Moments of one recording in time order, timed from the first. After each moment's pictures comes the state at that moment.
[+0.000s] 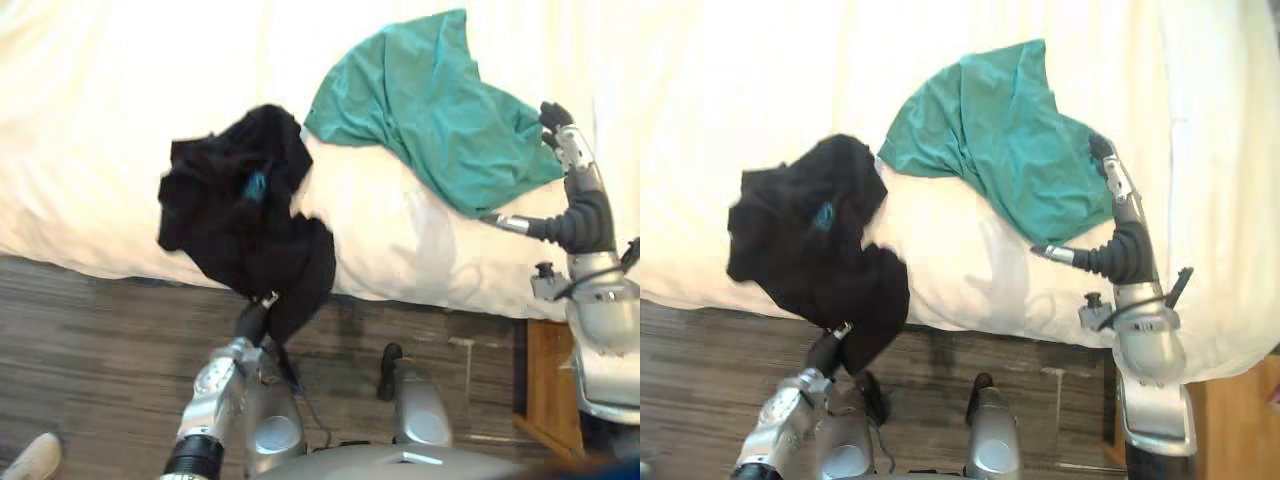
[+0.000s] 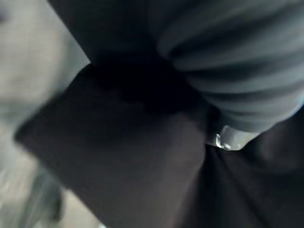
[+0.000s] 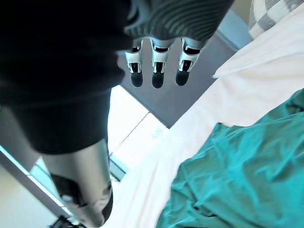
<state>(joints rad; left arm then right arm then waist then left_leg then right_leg) 0.10 0.20 0.00 0.47 -0.52 -0.03 -0.27 -0.09 -0.39 -0.19 -0.29 -0.18 -0.14 -0.04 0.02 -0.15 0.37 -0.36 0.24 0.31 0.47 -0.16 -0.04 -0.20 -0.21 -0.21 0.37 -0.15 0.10</state>
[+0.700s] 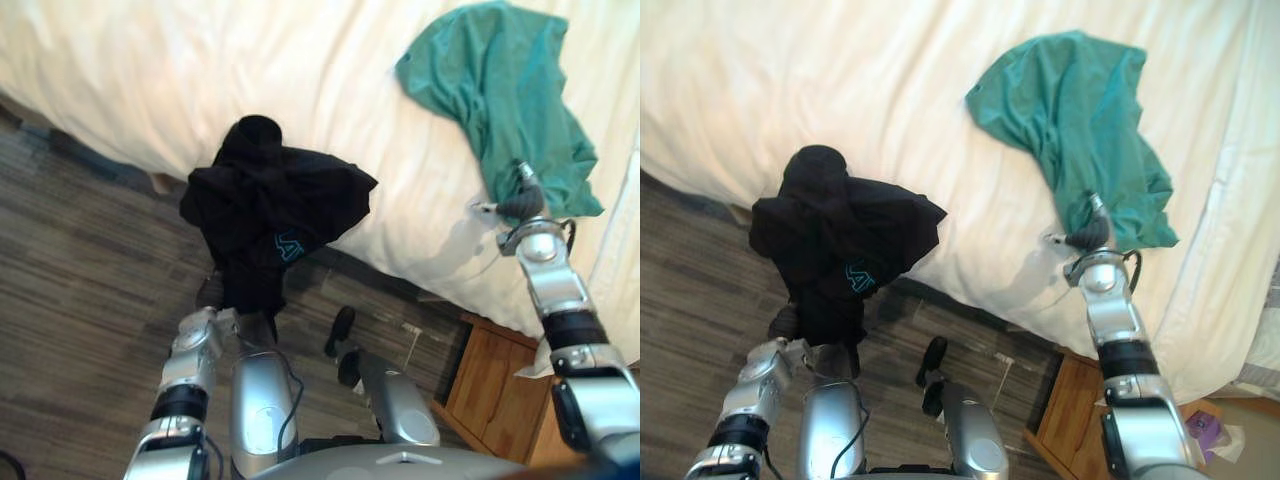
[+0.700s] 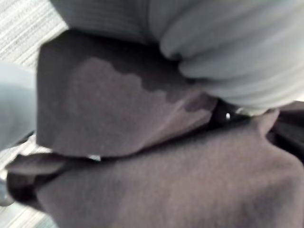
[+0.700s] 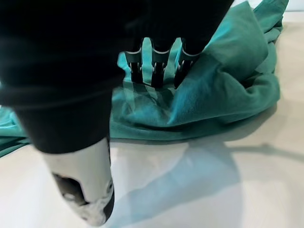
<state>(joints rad) -0.21 0.28 0.21 0.61 -0.40 0.05 0.02 -0.57 -0.49 -0.04 0.45 -0.17 0.23 -0.22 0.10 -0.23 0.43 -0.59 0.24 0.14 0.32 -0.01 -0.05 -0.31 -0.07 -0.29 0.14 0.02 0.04</state>
